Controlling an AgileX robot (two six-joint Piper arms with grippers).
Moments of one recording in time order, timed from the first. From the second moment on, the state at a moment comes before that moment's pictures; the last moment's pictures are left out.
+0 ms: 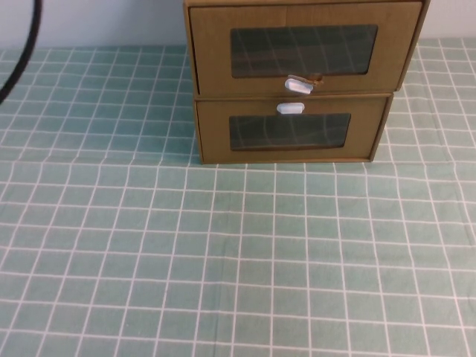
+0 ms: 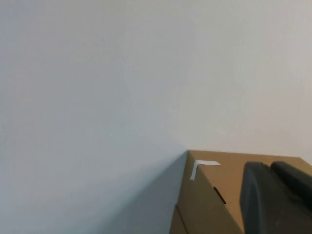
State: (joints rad) right arm 0.09 0.78 -1.13 0.34 0.37 -0.41; left arm -0.17 1.08 -1.28 -0.29 0.19 0.14
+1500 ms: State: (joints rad) right arm 0.50 1.57 -1.13 0.19 0.39 -0.77; left arm -0.39 2.21 -2.44 -0.66 1.01 0.70
